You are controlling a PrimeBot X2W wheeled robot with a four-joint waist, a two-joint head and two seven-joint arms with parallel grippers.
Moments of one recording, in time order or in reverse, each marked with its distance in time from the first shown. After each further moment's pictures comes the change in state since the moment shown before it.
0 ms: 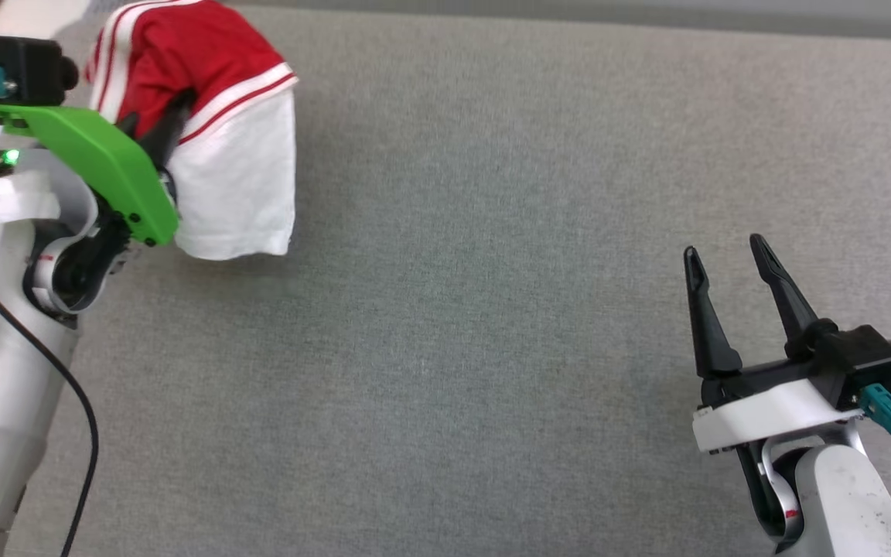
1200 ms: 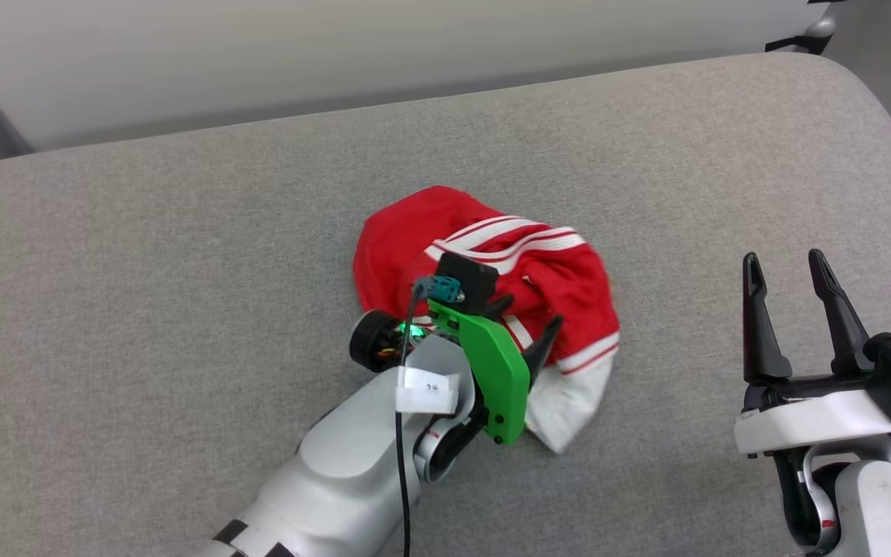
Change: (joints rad) left arm 0.100 -0.514 -0.446 0.262 0.112 0.077 -0.218; right arm 0.044 0.010 -0.106 -0.020 0.057 0.000 0.000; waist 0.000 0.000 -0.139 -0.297
